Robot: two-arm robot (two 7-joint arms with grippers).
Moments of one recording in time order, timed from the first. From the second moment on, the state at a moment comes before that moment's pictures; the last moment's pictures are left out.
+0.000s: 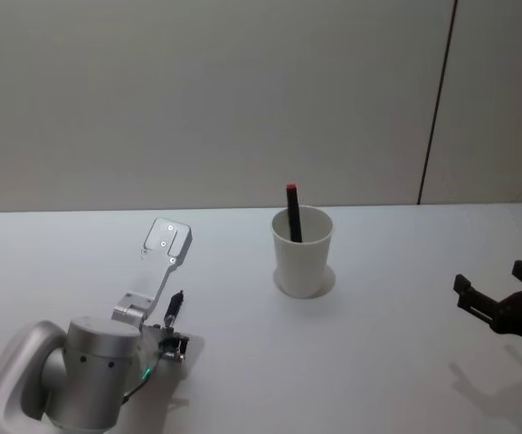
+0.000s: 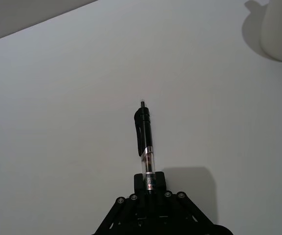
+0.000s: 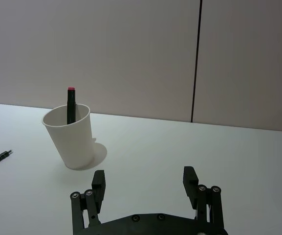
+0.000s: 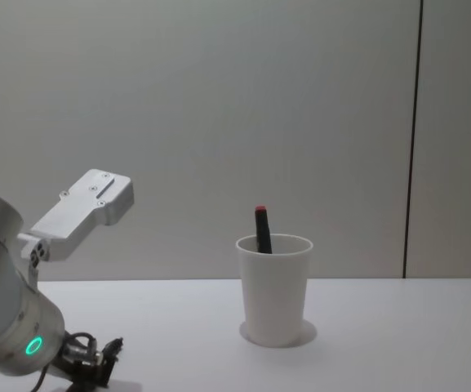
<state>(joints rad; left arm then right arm) -0.33 0.17 0.28 -1.49 -0.13 0.92 0.10 -0.06 0.41 -0.11 -1.80 0.42 0.22 0.14</state>
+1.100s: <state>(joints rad) -0.32 0.20 0.25 -1.54 -0.03 0.74 0.01 -0.06 0.41 -0.11 -1.80 0.42 0.22 0.14</state>
